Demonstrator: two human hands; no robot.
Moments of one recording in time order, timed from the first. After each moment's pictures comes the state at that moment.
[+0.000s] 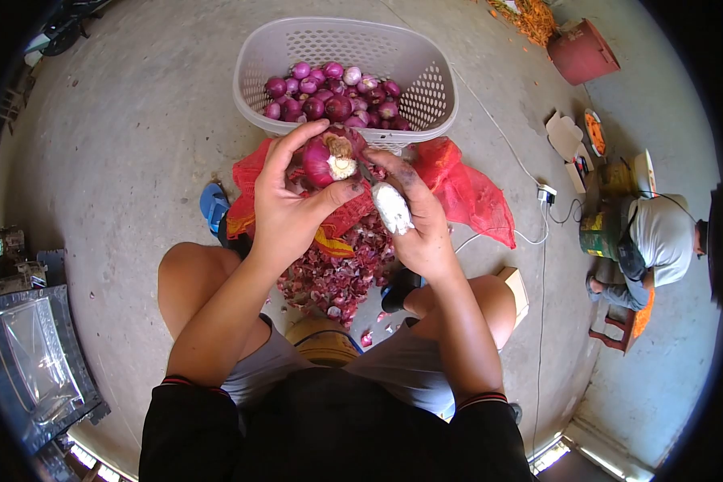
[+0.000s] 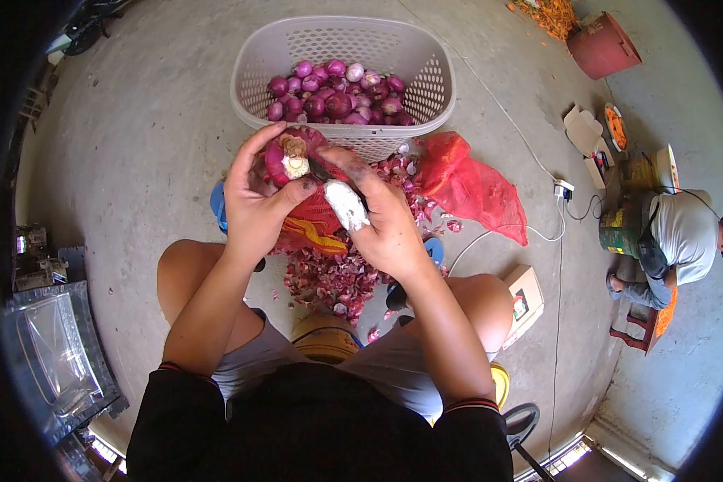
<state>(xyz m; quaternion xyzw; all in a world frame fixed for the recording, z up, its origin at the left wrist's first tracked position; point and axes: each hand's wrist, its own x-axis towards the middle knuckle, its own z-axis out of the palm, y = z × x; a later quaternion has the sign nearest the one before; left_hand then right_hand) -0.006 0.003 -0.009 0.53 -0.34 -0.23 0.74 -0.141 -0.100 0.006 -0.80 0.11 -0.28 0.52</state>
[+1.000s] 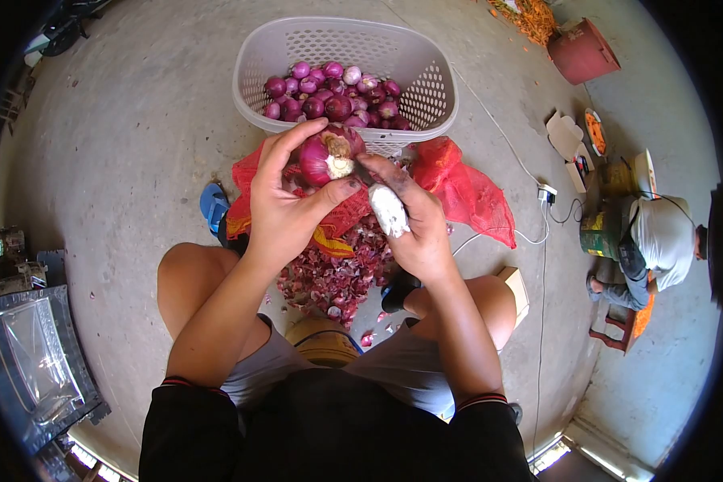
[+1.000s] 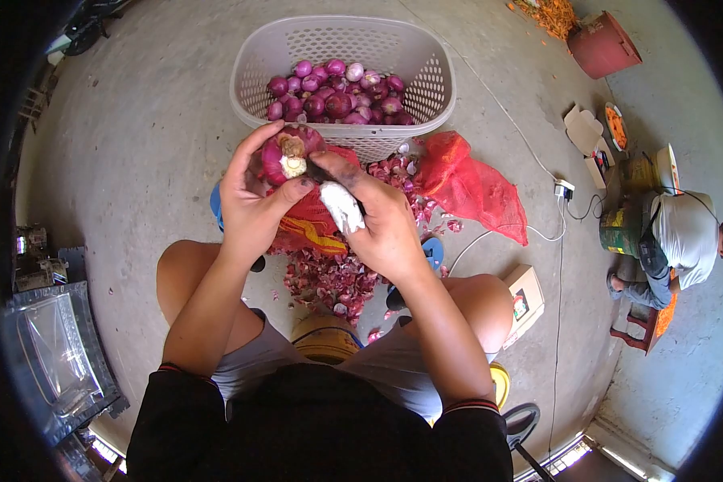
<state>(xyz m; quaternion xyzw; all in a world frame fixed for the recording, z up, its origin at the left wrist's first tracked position) -0.002 0.004 -0.008 0.56 -0.37 -0.18 0.71 -0.138 -0.096 0.005 -0.80 0.13 -0.30 0.50</state>
